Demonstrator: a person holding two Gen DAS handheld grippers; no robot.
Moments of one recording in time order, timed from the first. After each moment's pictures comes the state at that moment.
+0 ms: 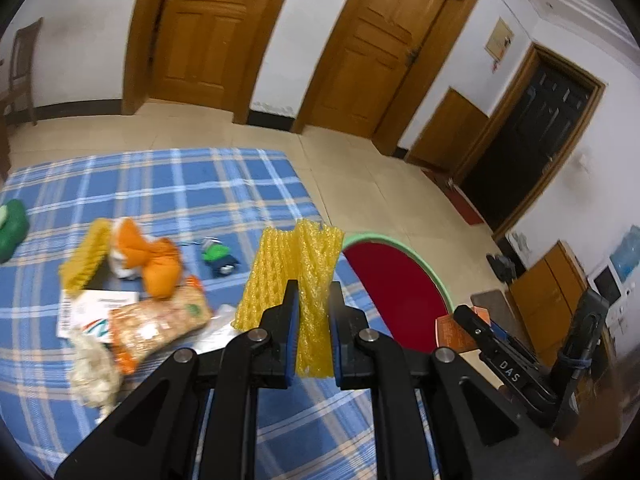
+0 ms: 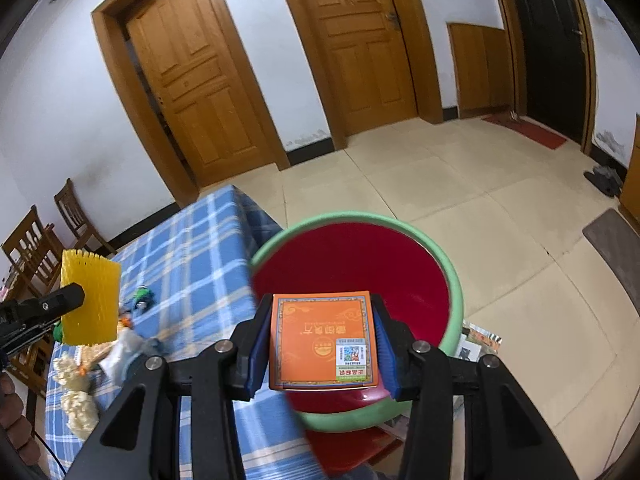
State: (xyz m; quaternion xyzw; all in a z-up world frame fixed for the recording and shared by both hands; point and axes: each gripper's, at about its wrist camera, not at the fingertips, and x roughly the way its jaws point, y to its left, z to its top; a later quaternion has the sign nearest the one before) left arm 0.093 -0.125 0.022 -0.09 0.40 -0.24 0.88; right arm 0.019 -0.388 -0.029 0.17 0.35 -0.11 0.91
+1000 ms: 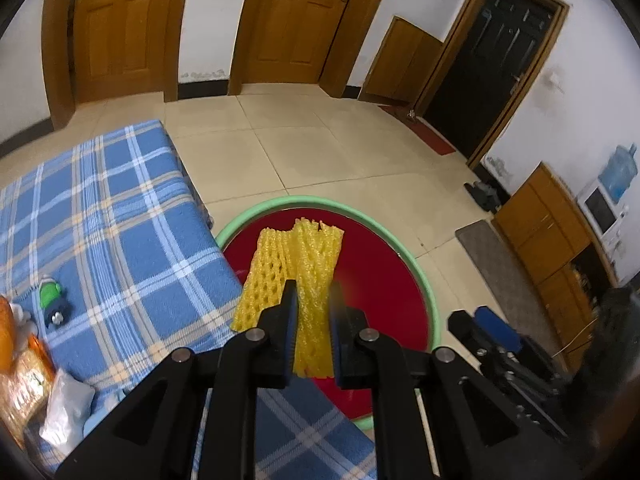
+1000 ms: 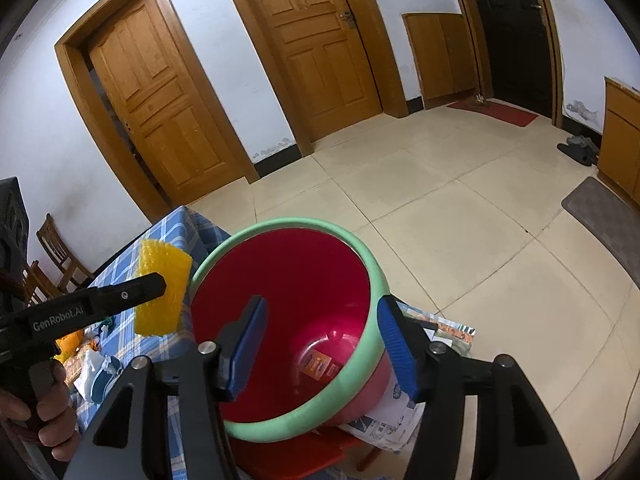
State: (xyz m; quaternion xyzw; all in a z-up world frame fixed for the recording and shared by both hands) left arm 0.124 -0.277 -0.021 0.01 0.45 -0.33 0.83; right arm -0.008 -0.444 -0.045 0.21 0.33 -0.15 0.91
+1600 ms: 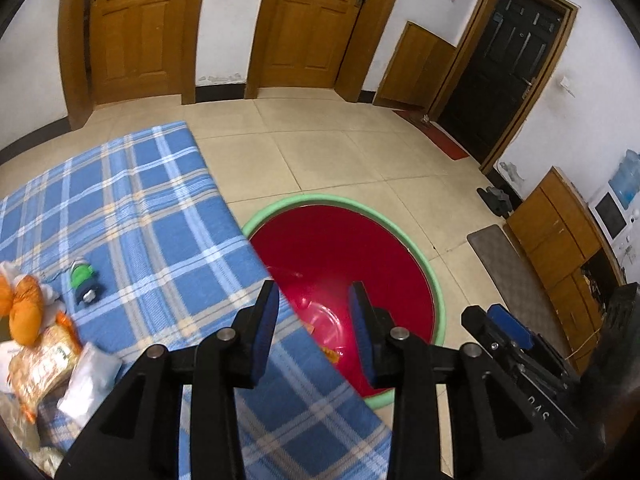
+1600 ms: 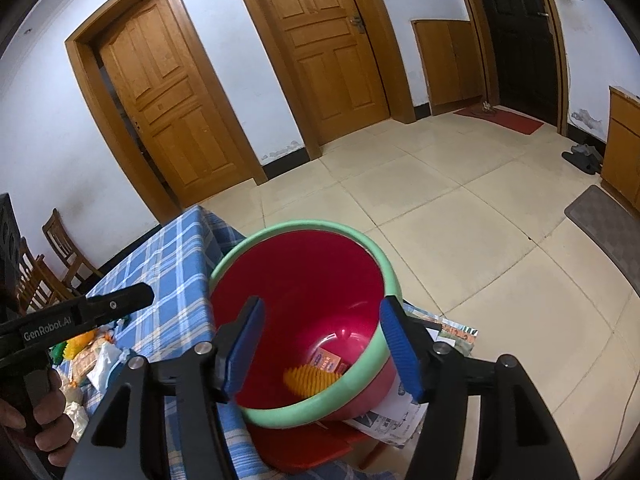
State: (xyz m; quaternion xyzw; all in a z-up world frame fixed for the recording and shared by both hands) left arm 0.109 -0.252 -0.009 0.00 0.44 -0.30 0.85; right arm -0.016 -0.427 -0.028 0.20 0.32 -0.14 0.91
